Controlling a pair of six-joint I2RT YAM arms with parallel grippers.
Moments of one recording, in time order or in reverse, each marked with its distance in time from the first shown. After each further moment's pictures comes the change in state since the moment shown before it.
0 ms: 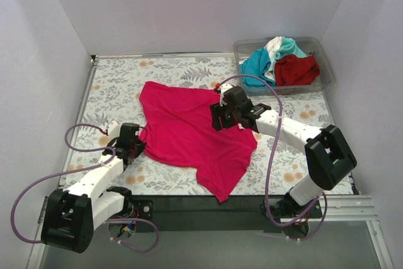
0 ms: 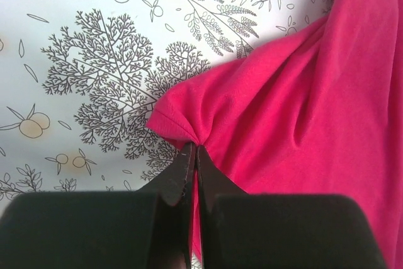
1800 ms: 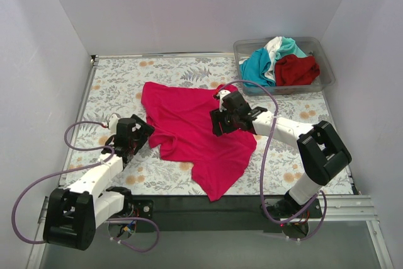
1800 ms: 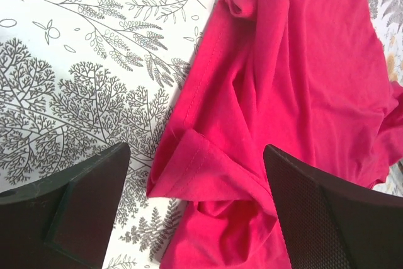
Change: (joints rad) left arm 0.027 0.001 0.006 0.175 0.151 -0.011; right arm -0.002 0.053 -0.045 0.027 -0.030 0.000
